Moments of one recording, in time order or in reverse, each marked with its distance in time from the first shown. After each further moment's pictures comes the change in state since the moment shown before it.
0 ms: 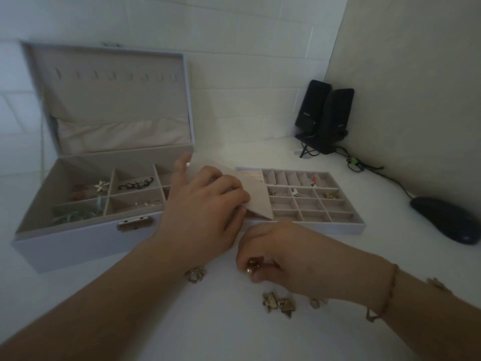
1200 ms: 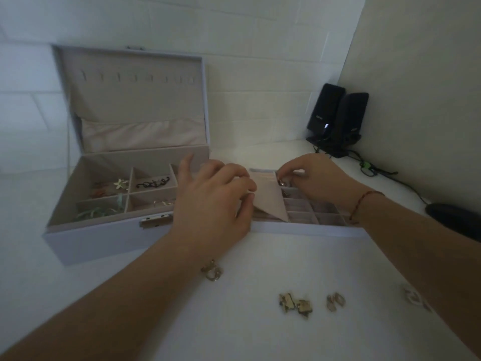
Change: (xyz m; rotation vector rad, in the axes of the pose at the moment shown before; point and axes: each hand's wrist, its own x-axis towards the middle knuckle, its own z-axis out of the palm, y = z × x) left_hand 0.001 -0.006 0.000 -0.060 0.124 -0.145; right_hand 0.049 0.117 -0.038 -0.110 0.344 0.472
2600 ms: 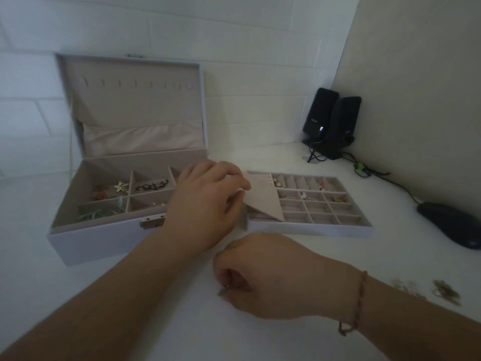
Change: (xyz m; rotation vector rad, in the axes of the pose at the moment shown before) left_hand 0.002 -0.014 -0.003 -0.107 0.007 0.061; right_hand -0.111 -0.141 0.004 -0.001 -0.333 -0.485
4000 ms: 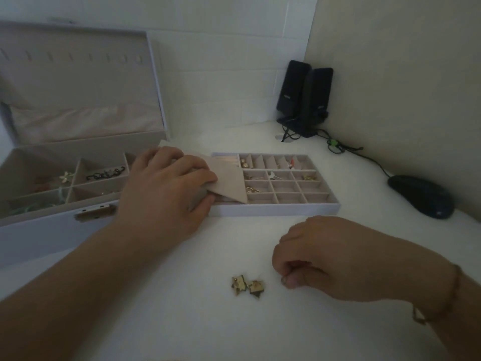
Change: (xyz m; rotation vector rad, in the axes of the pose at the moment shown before) left_hand -0.005 0.011 0.008 0.244 -0.127 0.081; right_hand -0.100 0.072 -0.015 -0.020 -0.160 0.139
